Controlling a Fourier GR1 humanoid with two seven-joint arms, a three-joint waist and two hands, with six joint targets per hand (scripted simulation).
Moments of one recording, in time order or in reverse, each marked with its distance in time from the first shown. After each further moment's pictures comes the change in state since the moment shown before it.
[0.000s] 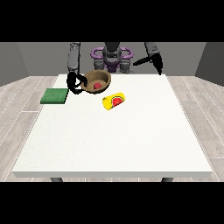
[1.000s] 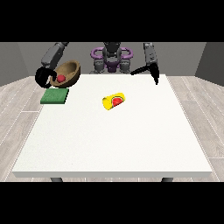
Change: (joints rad) left arm 0.008 -0.009 -0.009 -0.012 -0.006 0.062 -0.112; right arm -0.083 -0.335 -0.206 -0.007 -0.198 0.276 0.162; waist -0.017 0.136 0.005
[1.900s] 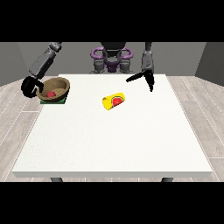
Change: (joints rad) left arm -0.048 -0.030 -0.093 -0.334 -0.084 0.084 0.093; right arm -0.059 -0.270 -0.101 0.220 0.007 0.168 -0.297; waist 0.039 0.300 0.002
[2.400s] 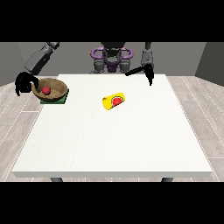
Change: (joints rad) left arm 0.069 -0.002 -0.028 -0.127 0.002 -0.027 0.081; right arm -0.045 -0.062 -0.030 0.087 -0.025 0.047 0.051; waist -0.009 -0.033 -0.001
